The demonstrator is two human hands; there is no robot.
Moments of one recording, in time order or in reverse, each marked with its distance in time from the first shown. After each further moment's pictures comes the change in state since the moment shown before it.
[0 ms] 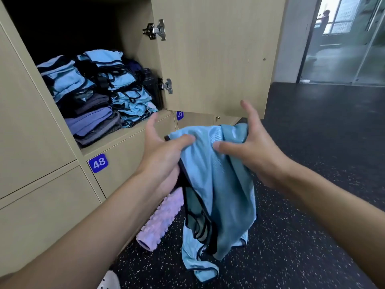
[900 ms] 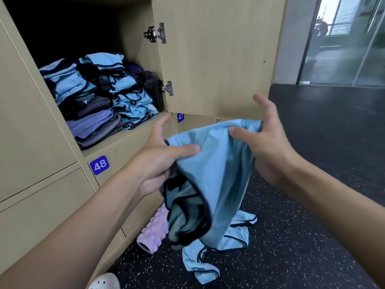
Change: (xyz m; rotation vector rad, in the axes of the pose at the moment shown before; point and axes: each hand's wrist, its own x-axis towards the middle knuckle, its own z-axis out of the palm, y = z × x) left_hand 0.005 0.012 -0.017 0.197 -0.219 -0.032; right_hand 0.004 -0.009 -0.005 0.245 0.176 0.015
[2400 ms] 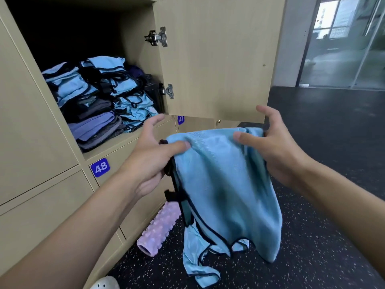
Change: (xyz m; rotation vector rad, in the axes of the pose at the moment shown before) left_hand -0.004 0.006 -0.009 0.027 0.078 0.074; right_hand 0.006 0.001 -0.019 -0.115 -0.045 0.066
